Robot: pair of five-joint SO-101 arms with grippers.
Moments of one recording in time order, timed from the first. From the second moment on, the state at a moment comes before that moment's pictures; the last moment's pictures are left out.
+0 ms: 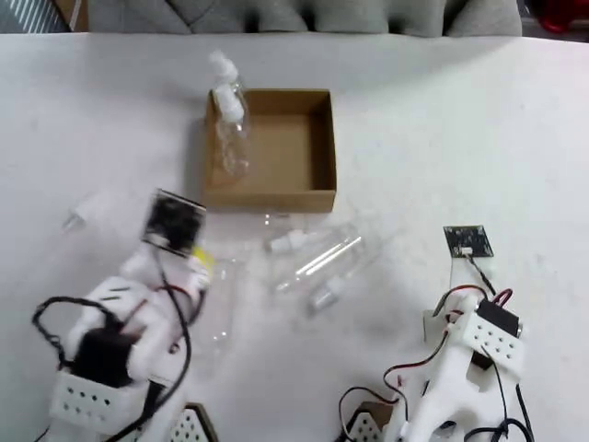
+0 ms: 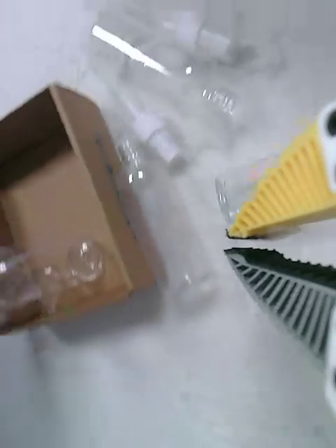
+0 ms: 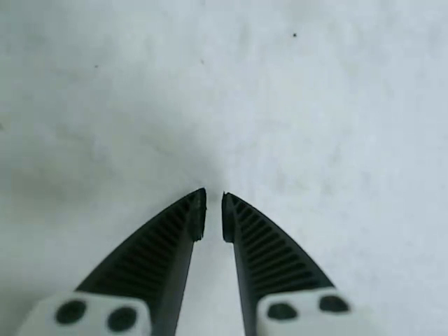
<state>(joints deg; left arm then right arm) 10.4 -77.4 64.9 67.8 -5.4 28.1 -45.9 73.7 57.0 33.9</state>
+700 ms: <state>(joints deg) 28.4 -52.4 72.1 47.5 -3.8 27.9 -45.9 73.7 57.0 33.9</state>
